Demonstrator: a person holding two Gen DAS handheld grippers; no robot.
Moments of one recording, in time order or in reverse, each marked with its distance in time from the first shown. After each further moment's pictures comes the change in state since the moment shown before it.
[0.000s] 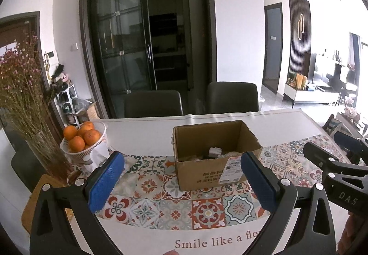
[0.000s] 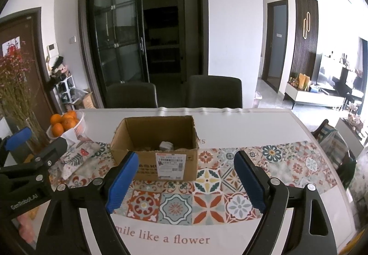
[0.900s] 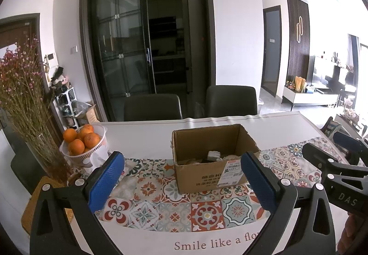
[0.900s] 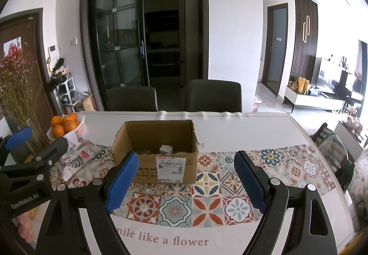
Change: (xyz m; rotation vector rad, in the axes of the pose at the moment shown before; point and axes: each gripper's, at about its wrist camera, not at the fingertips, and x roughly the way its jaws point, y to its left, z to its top) left arm -0.008 -0.002 0.006 -0.002 -0.016 -0.005; right arm -0.010 0.004 0.004 -0.006 -0.019 -0.001
